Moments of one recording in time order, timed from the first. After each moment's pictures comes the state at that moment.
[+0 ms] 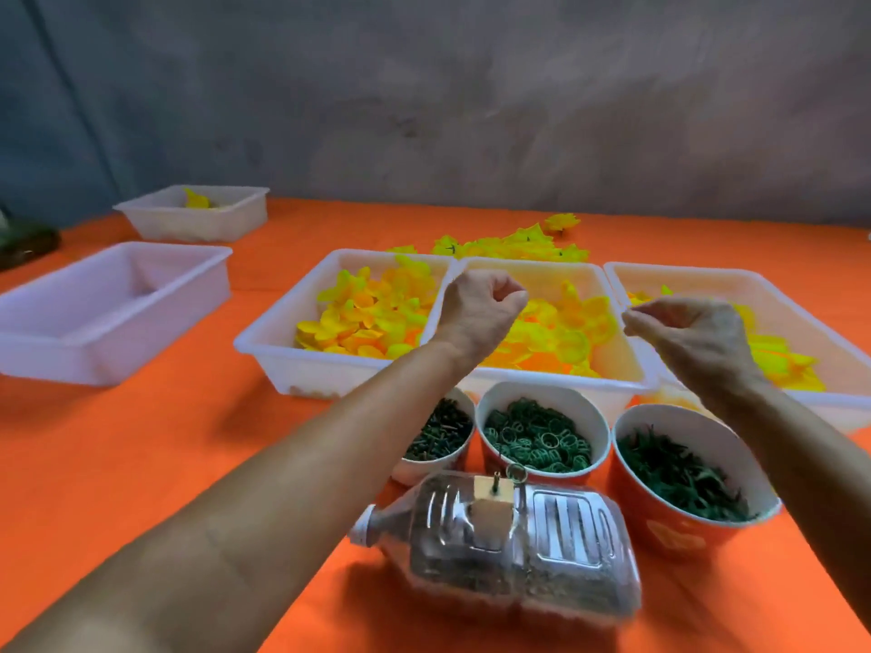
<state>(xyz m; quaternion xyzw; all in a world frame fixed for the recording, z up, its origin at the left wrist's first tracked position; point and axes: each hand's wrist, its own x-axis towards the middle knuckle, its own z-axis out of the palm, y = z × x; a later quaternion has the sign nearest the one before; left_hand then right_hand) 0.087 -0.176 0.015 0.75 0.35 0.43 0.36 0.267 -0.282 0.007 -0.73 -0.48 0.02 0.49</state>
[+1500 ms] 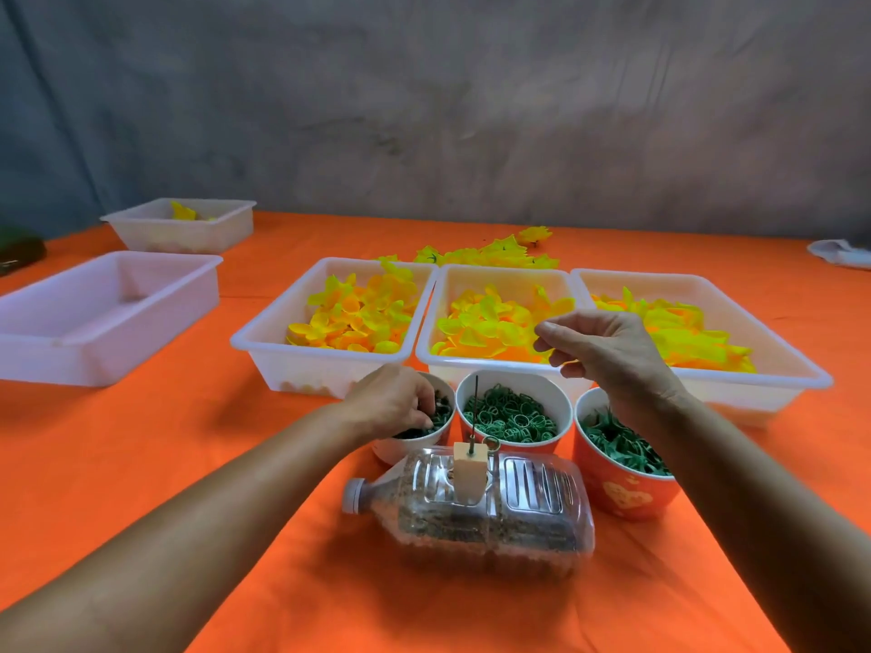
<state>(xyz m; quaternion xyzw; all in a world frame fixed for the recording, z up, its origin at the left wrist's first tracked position) -0.001 -0.188 -0.037 0.91 0.38 0.07 0.15 0.185 -0.322 0.024 -0.61 -0.46 0.24 0.59</state>
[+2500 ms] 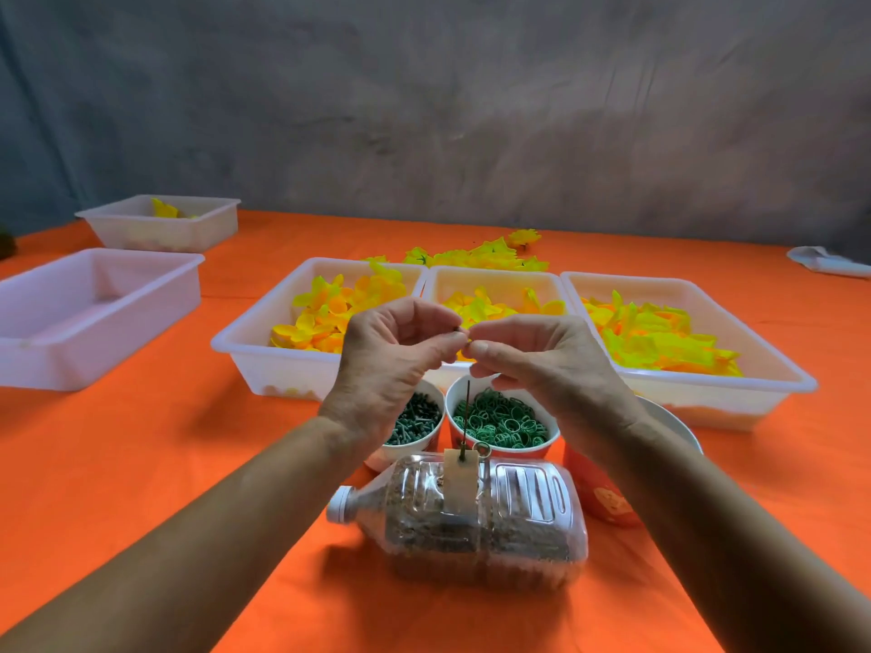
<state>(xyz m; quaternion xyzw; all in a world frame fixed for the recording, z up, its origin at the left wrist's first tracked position) 0.003 -0.250 0.017 0.65 0.22 0.51 0.52 0.132 -0.330 0.035 -0.56 -0.52 0.30 0.58</state>
